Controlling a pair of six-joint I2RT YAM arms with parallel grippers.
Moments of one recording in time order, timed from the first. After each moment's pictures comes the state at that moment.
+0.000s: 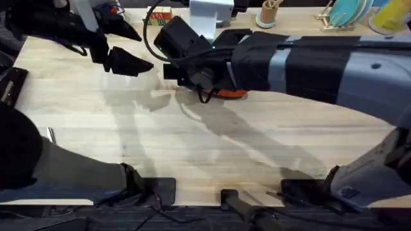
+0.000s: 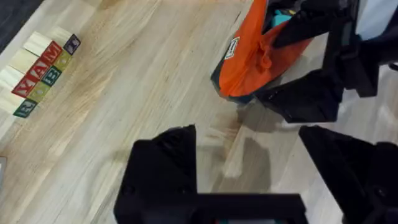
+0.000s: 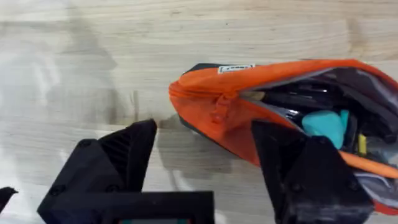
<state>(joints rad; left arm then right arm) 0.37 1.66 1.43 -1.27 0.85 1.39 0.93 1.88 1.39 -0.53 0.40 0.84</state>
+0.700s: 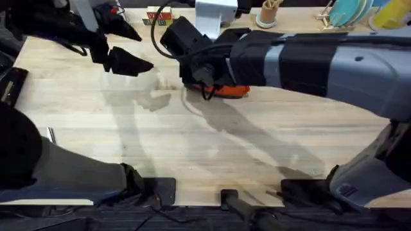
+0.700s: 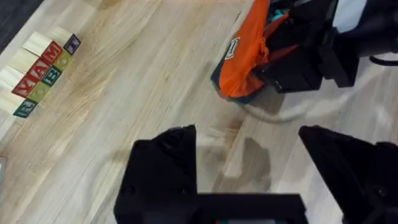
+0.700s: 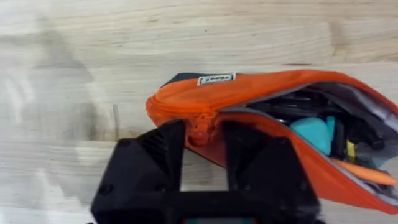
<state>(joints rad) 0.37 1.66 1.43 -1.27 0.85 1.39 0.89 1.91 1.39 -0.52 0.41 0.84</state>
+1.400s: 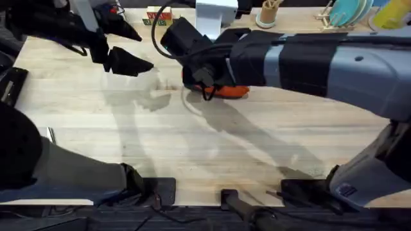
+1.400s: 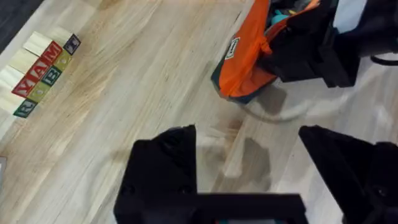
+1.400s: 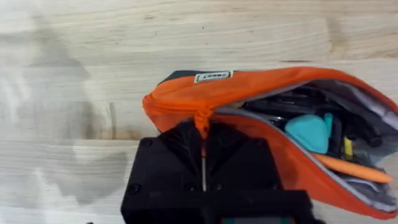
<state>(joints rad) 0.37 1.66 1.43 -1.27 0.85 1.39 0.89 1.91 1.39 -0.54 0.41 0.84</state>
